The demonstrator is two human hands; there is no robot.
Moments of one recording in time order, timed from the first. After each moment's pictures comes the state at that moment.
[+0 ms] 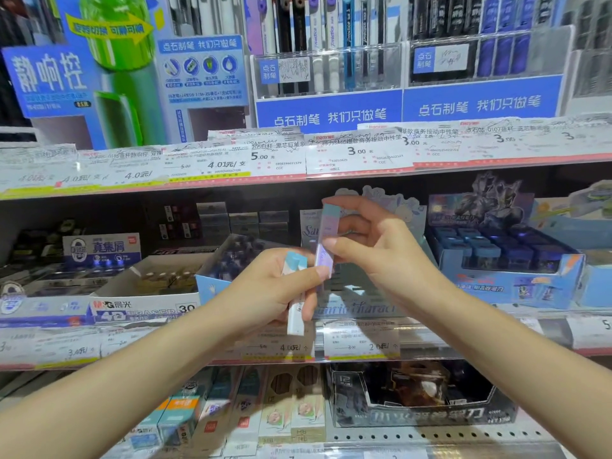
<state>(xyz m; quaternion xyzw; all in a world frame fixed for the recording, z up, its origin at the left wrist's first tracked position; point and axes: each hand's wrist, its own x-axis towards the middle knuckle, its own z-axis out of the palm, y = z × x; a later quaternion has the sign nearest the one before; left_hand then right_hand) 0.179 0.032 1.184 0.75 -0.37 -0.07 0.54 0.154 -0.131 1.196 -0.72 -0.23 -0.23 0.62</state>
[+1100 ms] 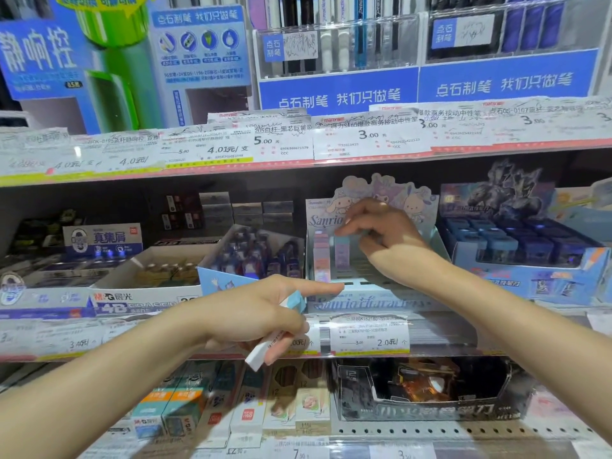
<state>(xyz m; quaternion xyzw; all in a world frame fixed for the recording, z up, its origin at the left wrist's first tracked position) 0.190 0.052 1.179 0.81 -0.35 -0.27 0.39 0.203 -0.164 1.180 -0.87 -0.20 -0.33 0.32</state>
